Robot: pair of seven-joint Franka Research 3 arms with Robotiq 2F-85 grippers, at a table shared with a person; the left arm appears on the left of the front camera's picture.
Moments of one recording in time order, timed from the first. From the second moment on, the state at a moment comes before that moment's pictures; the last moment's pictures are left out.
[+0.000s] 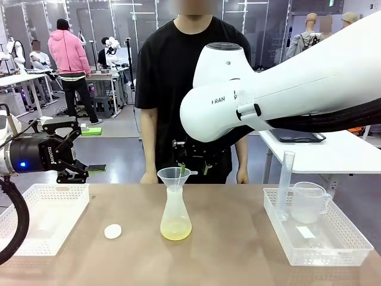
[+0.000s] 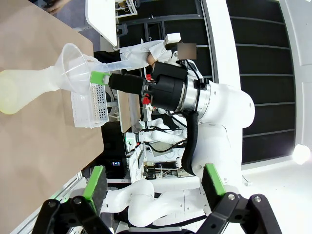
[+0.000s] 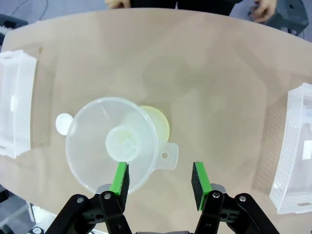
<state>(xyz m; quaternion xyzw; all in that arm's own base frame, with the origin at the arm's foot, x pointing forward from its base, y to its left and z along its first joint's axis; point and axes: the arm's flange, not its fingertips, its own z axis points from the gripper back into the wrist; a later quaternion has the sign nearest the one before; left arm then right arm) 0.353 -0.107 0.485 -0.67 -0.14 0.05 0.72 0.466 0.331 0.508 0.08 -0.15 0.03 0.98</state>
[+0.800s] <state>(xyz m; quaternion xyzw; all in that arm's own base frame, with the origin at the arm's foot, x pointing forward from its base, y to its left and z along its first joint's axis) 0.353 -0.107 0.485 -0.67 -0.14 0.05 0.72 0.474 0.341 0.500 0.07 -0.14 0.04 0.99</state>
